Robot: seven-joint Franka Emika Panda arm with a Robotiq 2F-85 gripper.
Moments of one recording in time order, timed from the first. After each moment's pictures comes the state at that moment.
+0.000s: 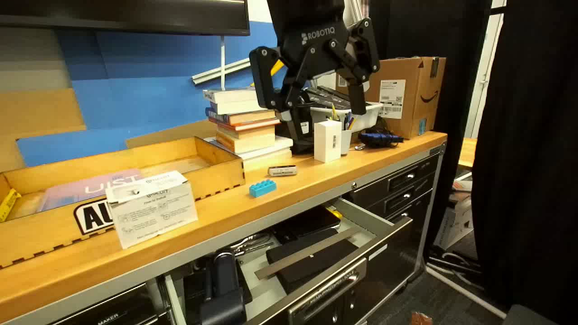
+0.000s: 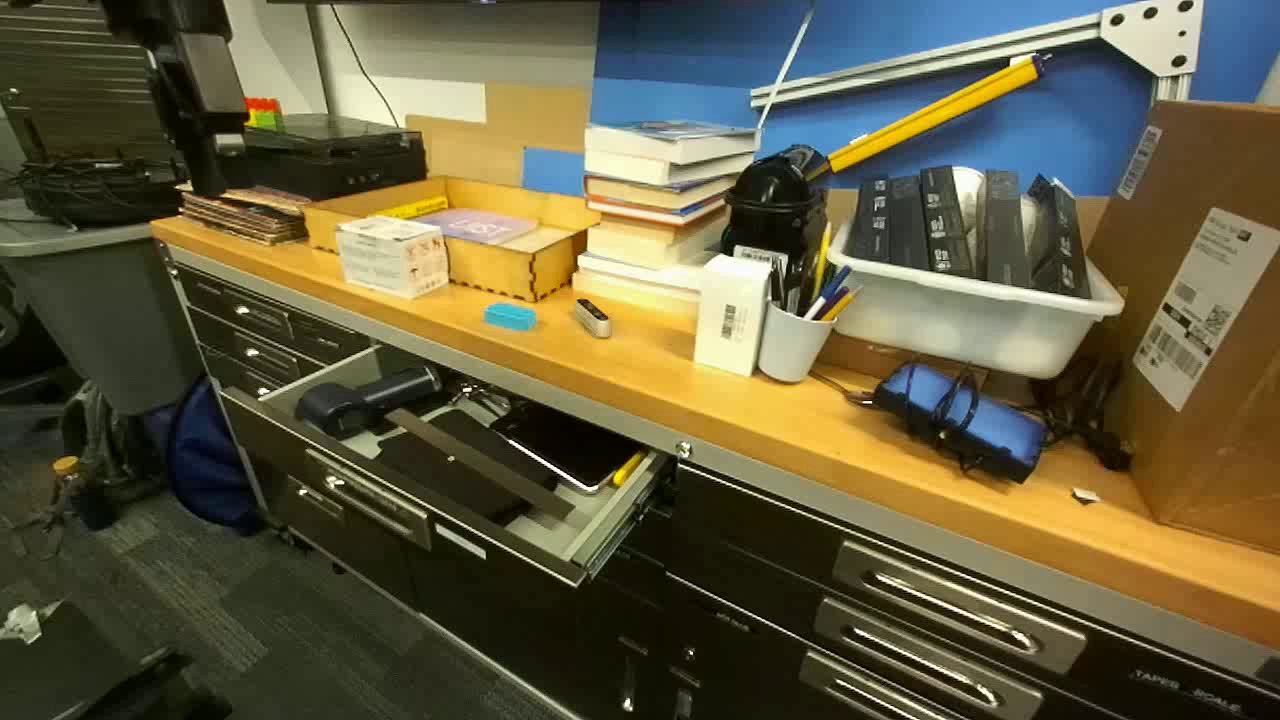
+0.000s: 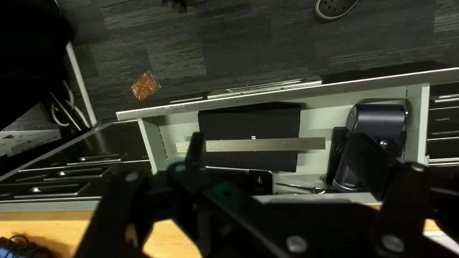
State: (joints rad) arm 0.01 -0.40 0.37 -2.13 -0.06 1.62 0.51
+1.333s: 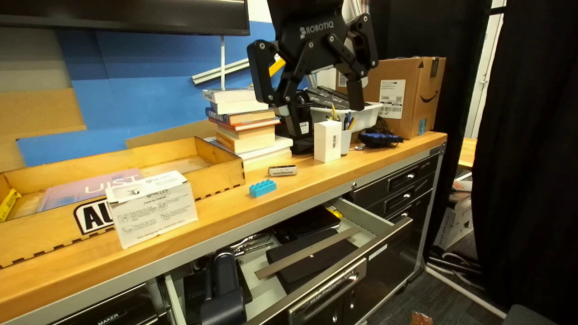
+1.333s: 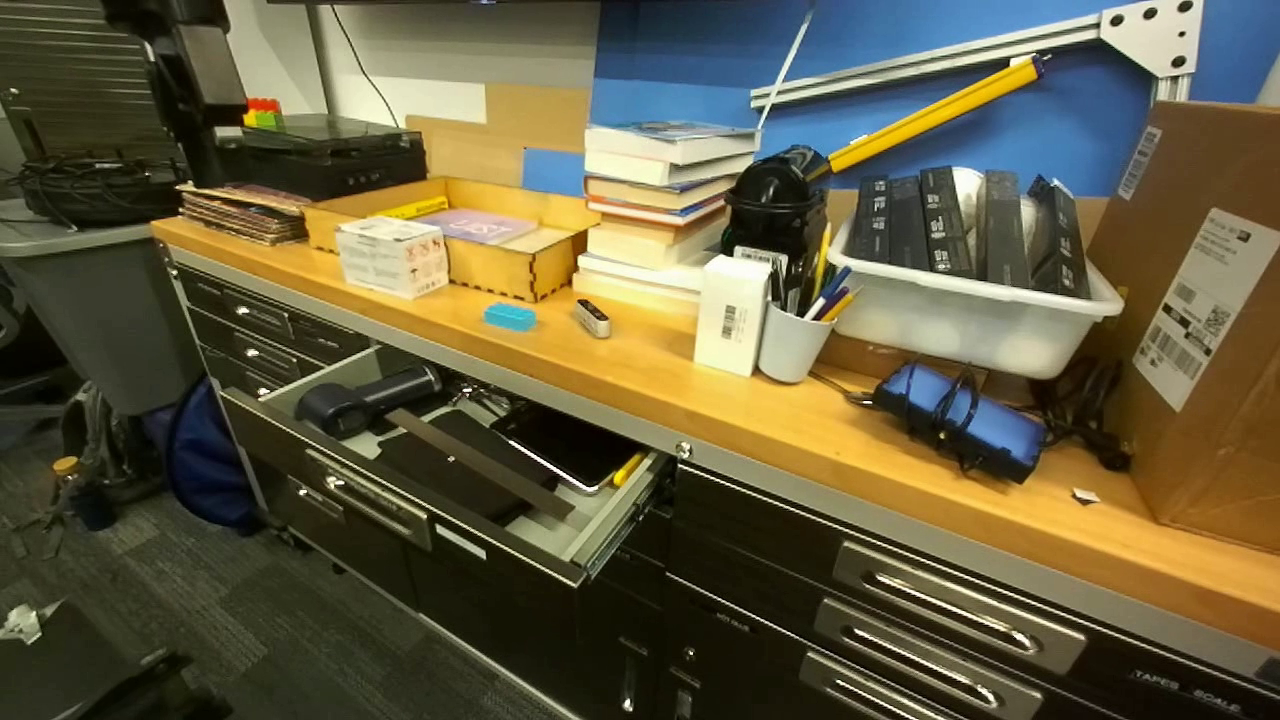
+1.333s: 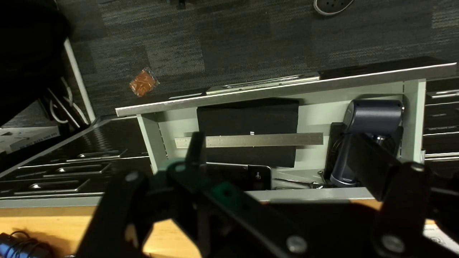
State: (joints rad) arm 0.01 -0.41 0.37 -2.12 -0.06 1.62 0.51
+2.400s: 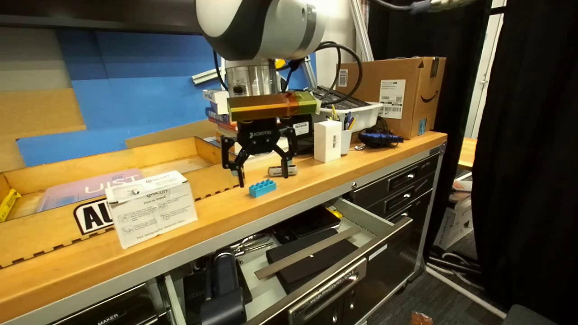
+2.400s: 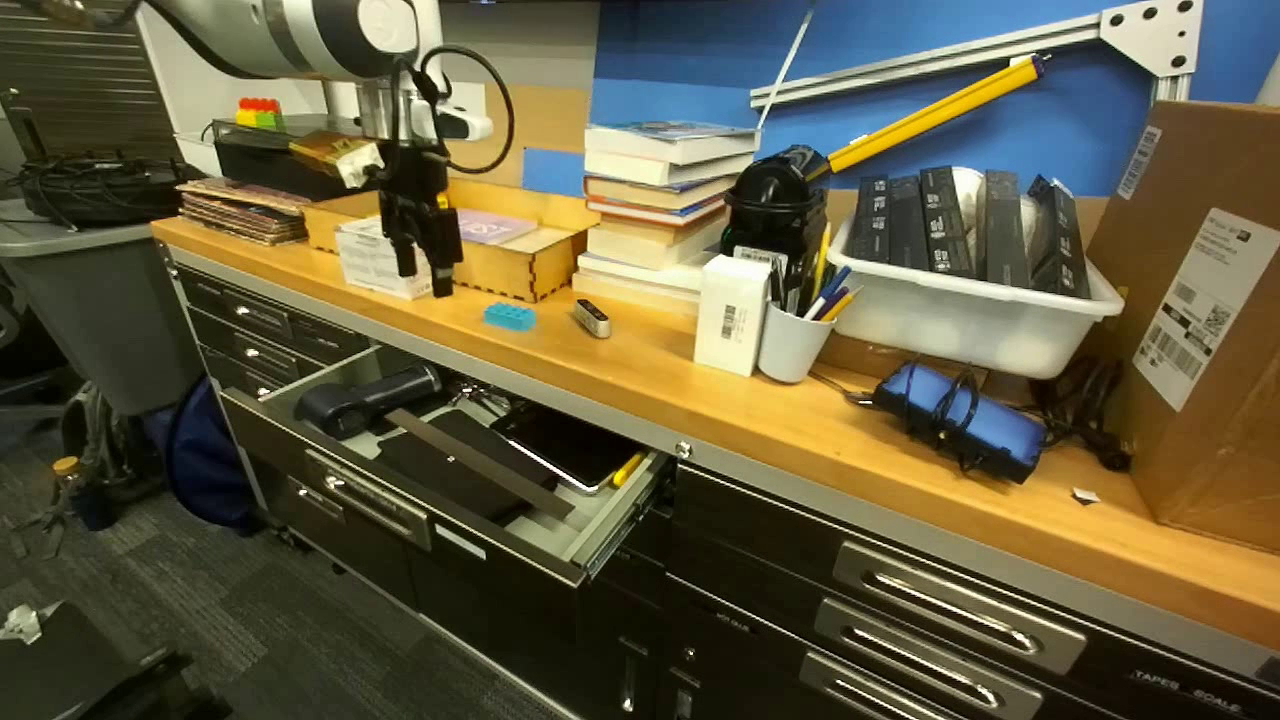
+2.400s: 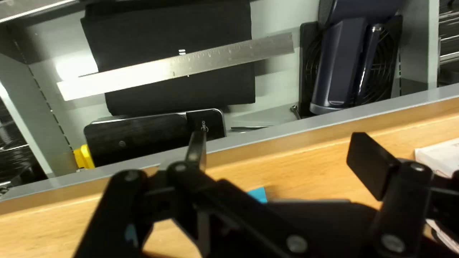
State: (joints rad) arm 0.06 0.15 0.21 -1.92 -0.06 2.03 0.51
